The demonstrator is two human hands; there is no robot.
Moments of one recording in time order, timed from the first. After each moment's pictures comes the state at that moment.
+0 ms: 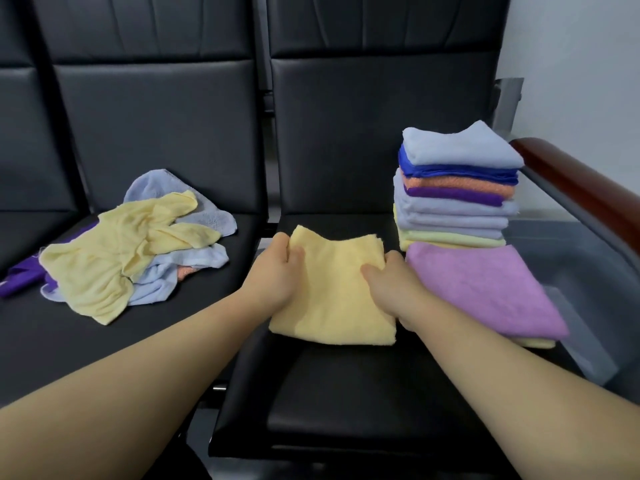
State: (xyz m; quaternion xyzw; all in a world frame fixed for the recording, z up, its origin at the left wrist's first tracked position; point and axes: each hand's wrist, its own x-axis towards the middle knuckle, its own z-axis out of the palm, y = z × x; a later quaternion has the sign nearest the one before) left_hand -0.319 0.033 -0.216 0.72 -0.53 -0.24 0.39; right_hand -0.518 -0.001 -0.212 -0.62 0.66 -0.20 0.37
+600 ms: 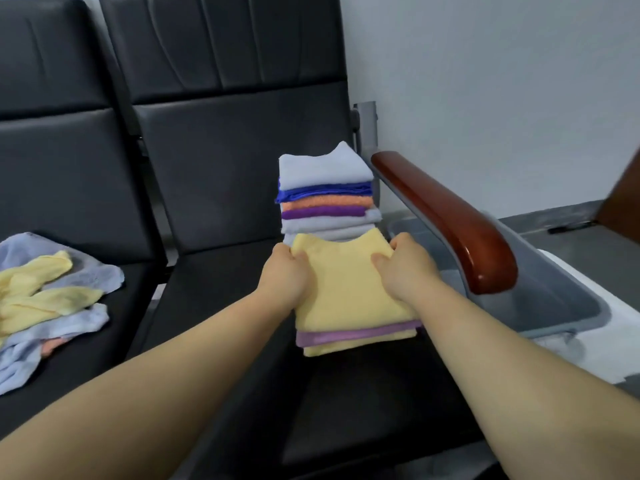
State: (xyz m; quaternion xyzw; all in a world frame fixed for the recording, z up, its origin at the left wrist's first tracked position) left_hand -0.516 -0.034 -0.192 0.70 -0.54 -0.30 0.36; right_hand -0.714 -0.030 -0.186 -0.58 0.73 -0.28 0.23
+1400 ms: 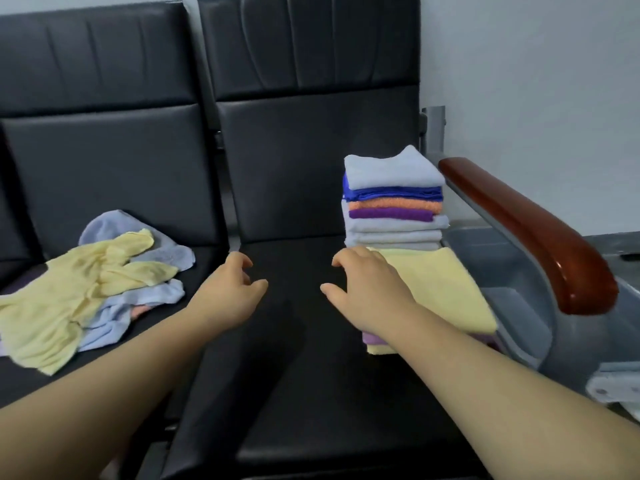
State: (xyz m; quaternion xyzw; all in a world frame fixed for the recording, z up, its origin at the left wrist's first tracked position) left_hand -0.341 0.035 -0.176 0.77 -0.58 -0.15 0.24; right_hand -0.577 0.019 -0.170 -0.81 0.54 -0.20 0.11
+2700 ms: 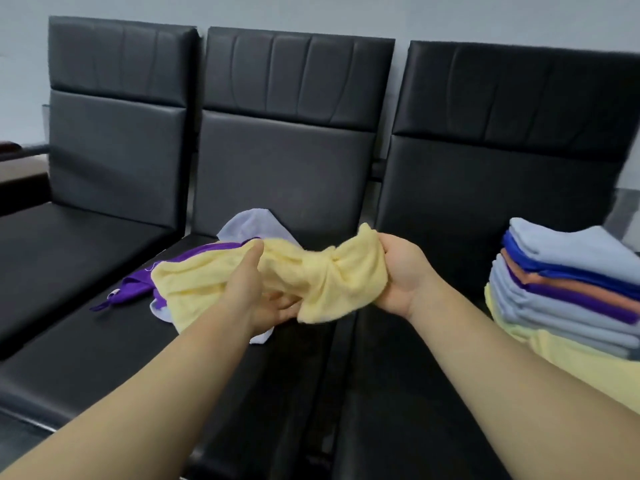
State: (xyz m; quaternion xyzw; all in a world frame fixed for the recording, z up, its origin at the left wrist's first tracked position) left_hand -0.124 0.068 -0.158 0.44 -0.05 -0.61 0.65; right_hand -0.321 -0.002 -0.099 -0.43 0.32 -0.30 0.79
